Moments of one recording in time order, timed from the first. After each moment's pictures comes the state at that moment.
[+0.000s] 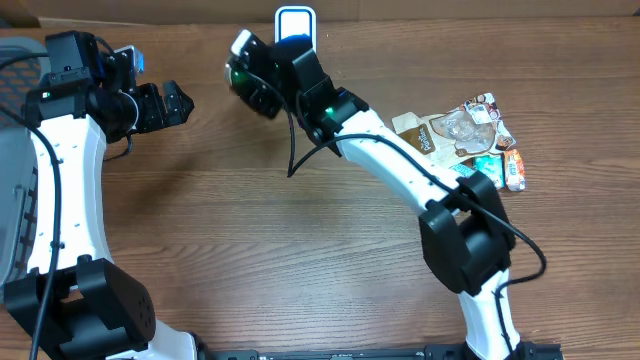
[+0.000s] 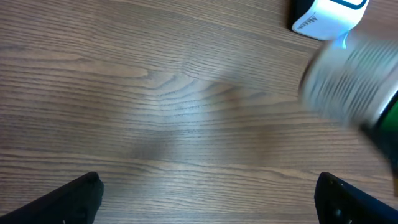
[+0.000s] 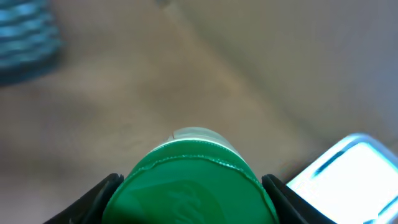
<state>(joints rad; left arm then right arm) 0.24 1.73 1.61 -0.98 0.28 -0.05 0.65 2.17 1.83 -0.21 -0.21 -0.21</state>
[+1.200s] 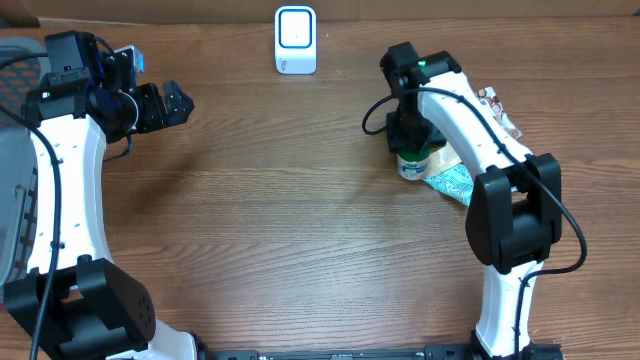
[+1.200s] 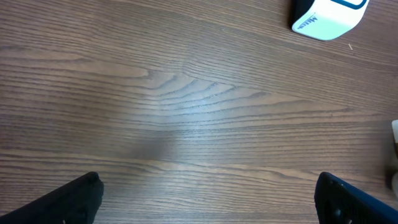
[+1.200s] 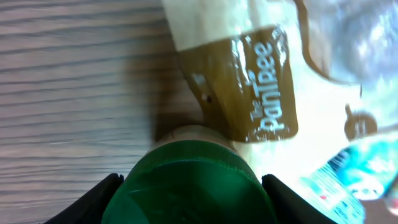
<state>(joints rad) 0.24 1.73 1.61 -0.98 0.28 -0.05 0.30 2.16 1.83 -1.26 0.19 0.28</state>
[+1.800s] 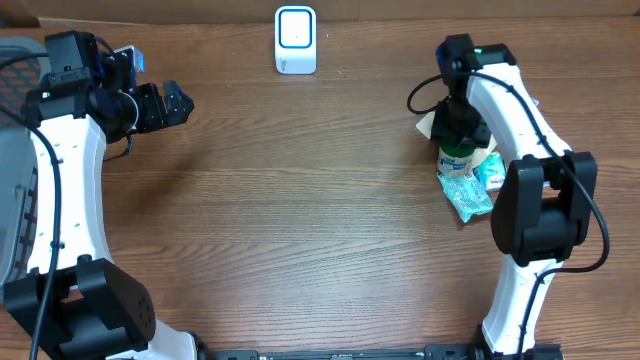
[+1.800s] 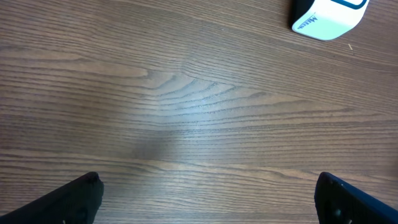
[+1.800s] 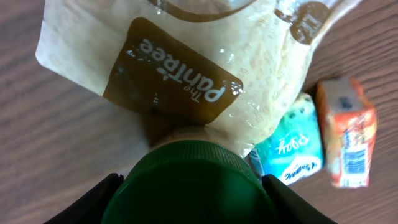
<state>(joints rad) 0.24 1.73 1.61 -0.98 0.28 -0.05 0.10 2.16 1.83 -1.27 0.23 0.43</state>
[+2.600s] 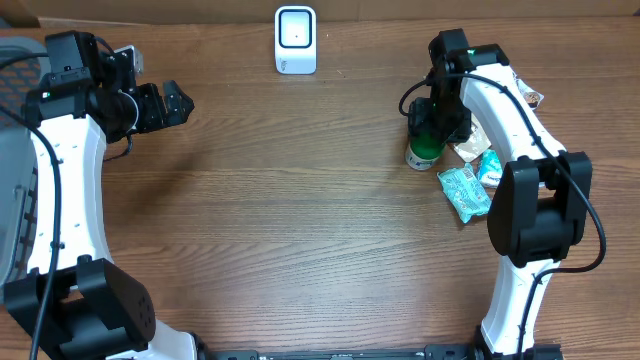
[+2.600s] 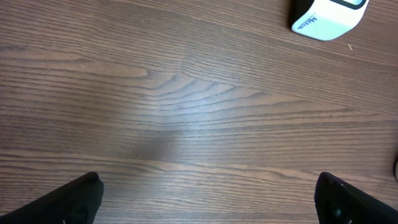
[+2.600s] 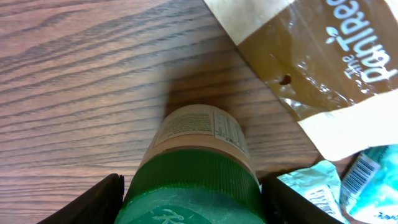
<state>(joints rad) 0.24 1.73 1.61 -0.98 0.28 -0.05 0.14 2.16 1.83 -1.20 -0.03 0.24</state>
